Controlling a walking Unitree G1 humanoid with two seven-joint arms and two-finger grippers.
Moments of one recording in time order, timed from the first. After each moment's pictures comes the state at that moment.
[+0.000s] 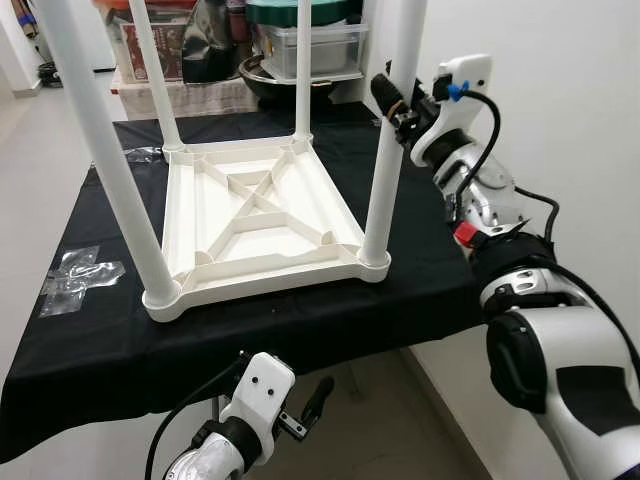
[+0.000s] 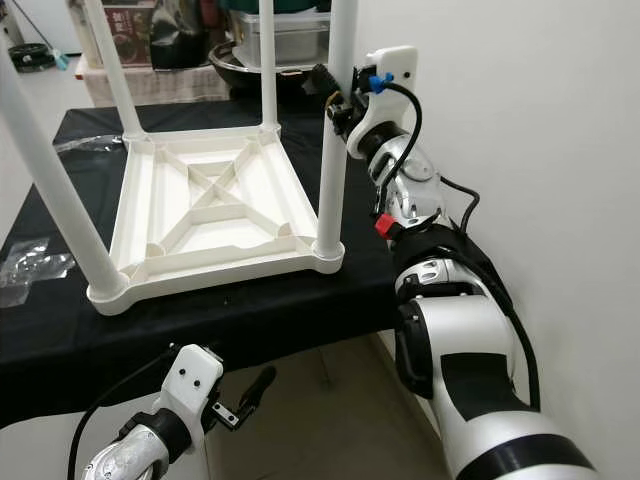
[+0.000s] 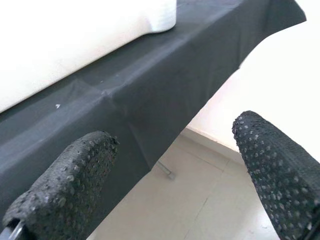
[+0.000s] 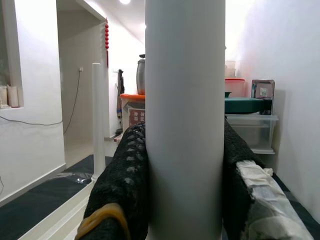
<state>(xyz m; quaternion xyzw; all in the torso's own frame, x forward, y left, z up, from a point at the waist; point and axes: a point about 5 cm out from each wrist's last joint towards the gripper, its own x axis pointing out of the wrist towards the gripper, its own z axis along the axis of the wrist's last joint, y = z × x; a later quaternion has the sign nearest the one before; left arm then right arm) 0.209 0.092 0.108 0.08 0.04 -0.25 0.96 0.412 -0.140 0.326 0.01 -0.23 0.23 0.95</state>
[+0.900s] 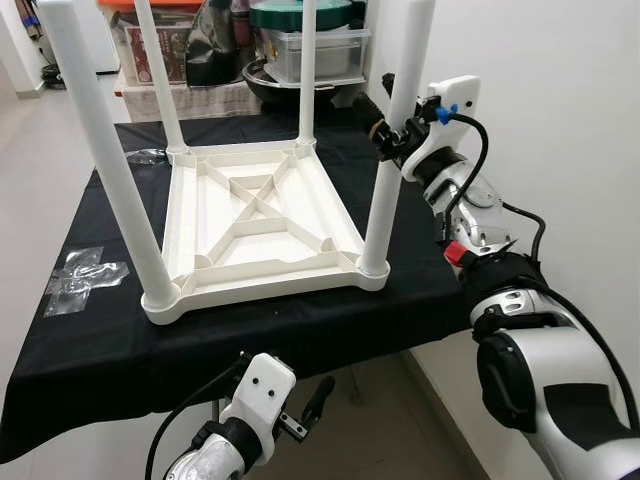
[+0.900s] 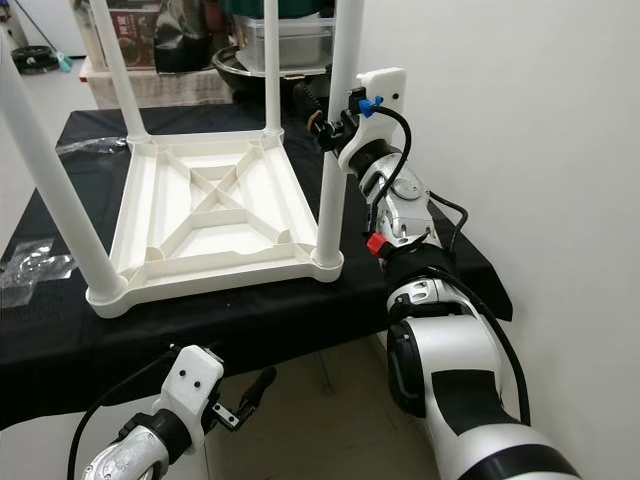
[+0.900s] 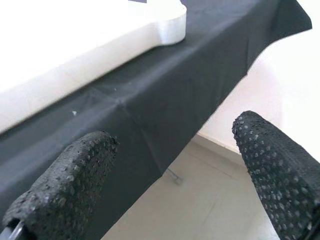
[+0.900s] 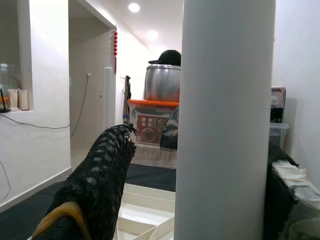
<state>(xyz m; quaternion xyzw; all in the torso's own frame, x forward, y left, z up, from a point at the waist) 0.209 0.093 0.109 0.09 0.03 -0.24 0.97 0.407 -0.136 0.309 0.02 -0.24 0.23 0.94</state>
